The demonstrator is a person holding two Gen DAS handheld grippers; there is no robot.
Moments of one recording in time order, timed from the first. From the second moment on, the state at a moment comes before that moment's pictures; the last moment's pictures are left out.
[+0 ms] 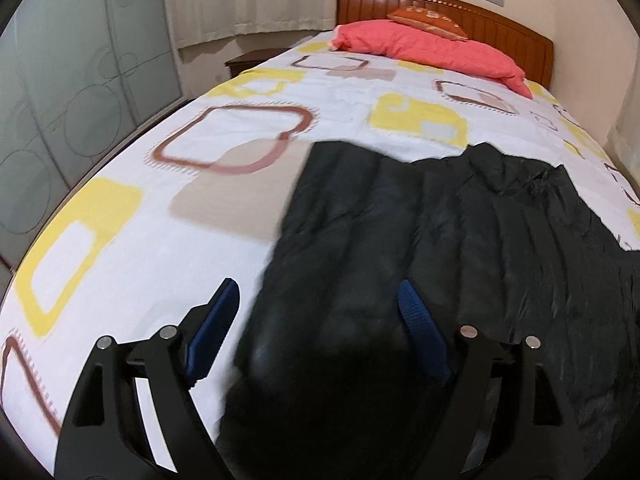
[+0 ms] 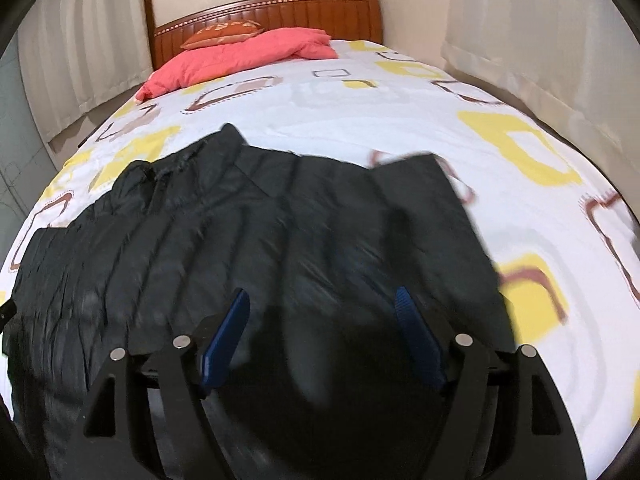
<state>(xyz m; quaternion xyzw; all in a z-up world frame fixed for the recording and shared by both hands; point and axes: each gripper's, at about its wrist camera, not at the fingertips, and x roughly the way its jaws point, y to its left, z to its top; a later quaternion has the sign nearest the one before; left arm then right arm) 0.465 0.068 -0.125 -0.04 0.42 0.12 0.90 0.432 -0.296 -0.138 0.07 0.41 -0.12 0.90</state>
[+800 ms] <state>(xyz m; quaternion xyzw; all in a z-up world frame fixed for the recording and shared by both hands) 0.236 0.148 -0.161 -0.21 0.48 0.04 0.85 0.206 -0.345 -0.173 0.15 0.47 -0.11 0.86</state>
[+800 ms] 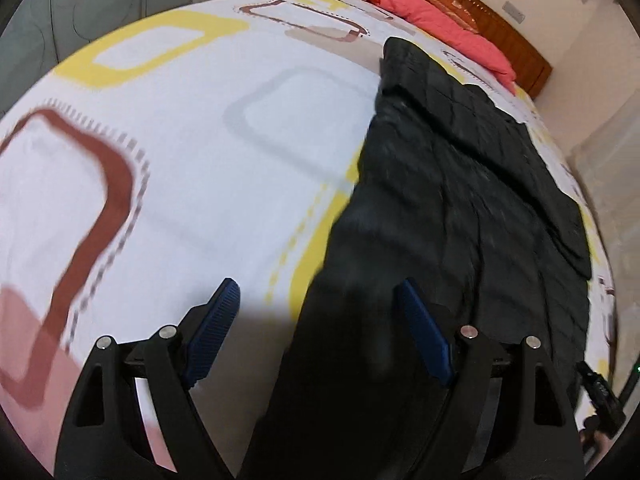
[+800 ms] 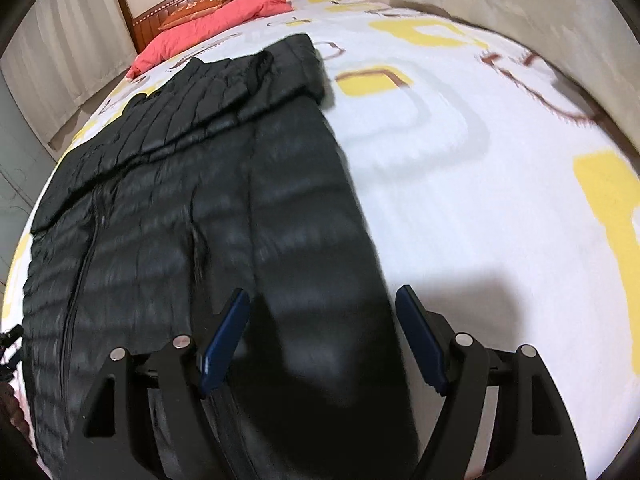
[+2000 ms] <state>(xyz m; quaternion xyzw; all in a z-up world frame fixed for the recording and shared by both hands) 0.111 0.148 -0.182 -0.34 0.46 -0.05 0.82 0.064 -0.353 -0.189 0.29 0.43 0.00 0.85</state>
